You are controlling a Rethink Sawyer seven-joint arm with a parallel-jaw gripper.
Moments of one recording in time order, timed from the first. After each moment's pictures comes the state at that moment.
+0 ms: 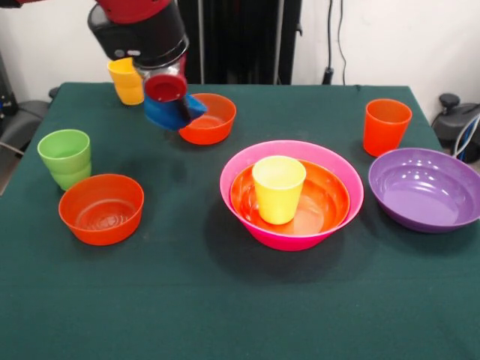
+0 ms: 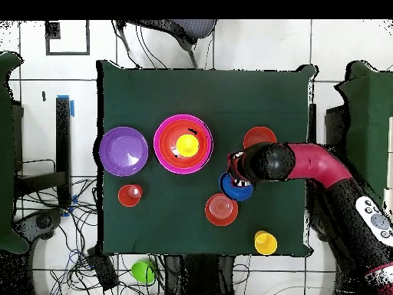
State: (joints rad) arm -0.99 -0.56 0.78 1.73 -0.54 1.00 0.15
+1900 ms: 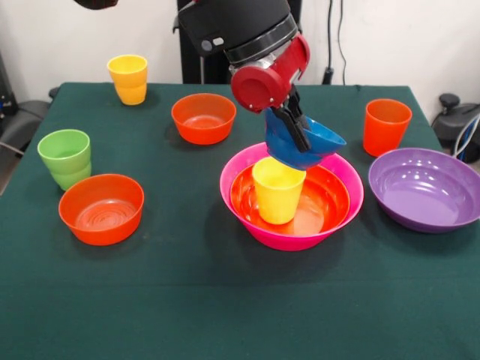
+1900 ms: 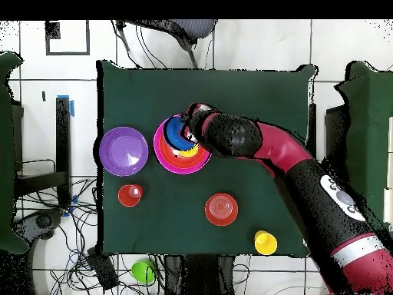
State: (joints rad) arm -0.83 -0.58 0.79 1.75 -0.15 0.52 0.40
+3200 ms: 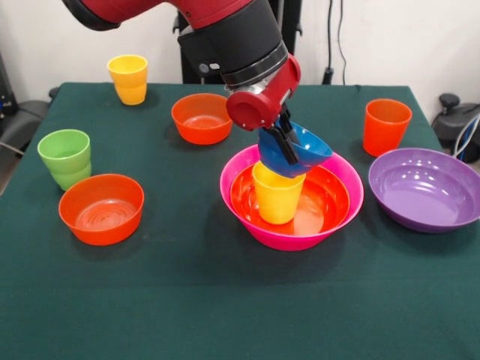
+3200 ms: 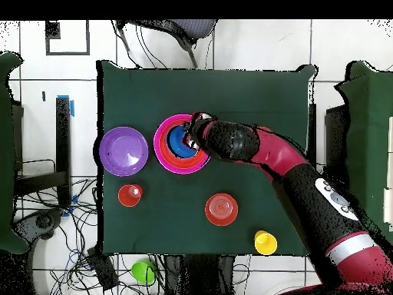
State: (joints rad) arm -0.80 -0.55 0.72 1.75 -0.15 0.52 0.40
